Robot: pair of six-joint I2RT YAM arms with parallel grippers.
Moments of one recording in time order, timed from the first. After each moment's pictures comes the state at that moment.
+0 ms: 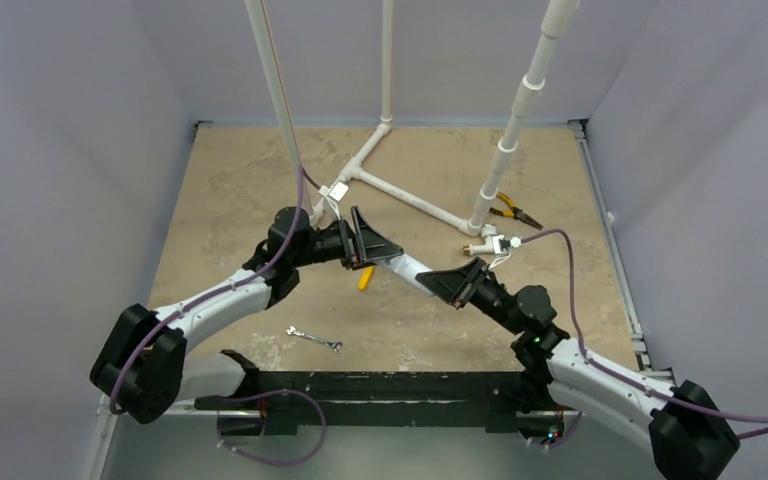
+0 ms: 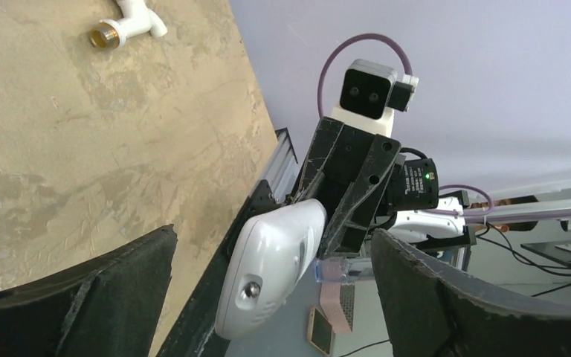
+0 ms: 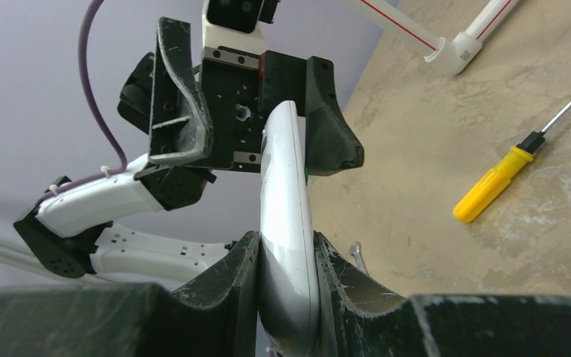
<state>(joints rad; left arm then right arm) -0.57 1.26 0.62 0.51 0.68 -1.11 0.70 0.77 0.11 0.83 -0.22 1.13</state>
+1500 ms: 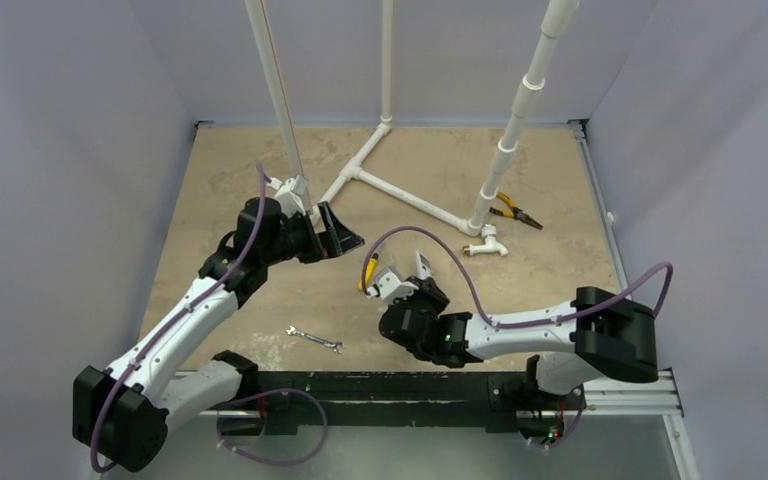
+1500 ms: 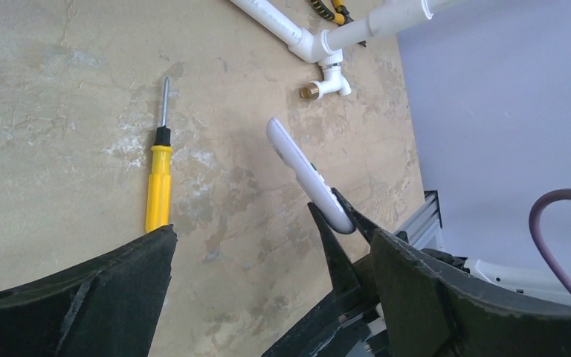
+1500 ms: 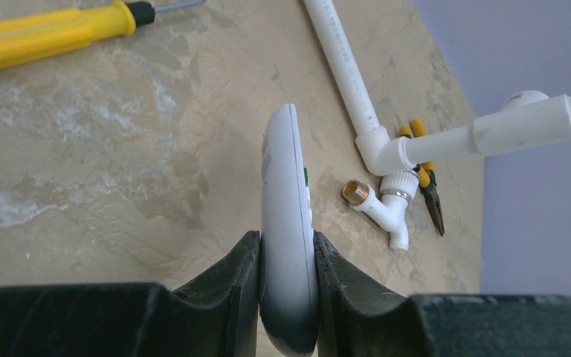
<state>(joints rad) -0.43 1.00 0.76 -0.21 0.37 -0.72 1.32 1.41 0.64 -0.01 1.09 -0.03</state>
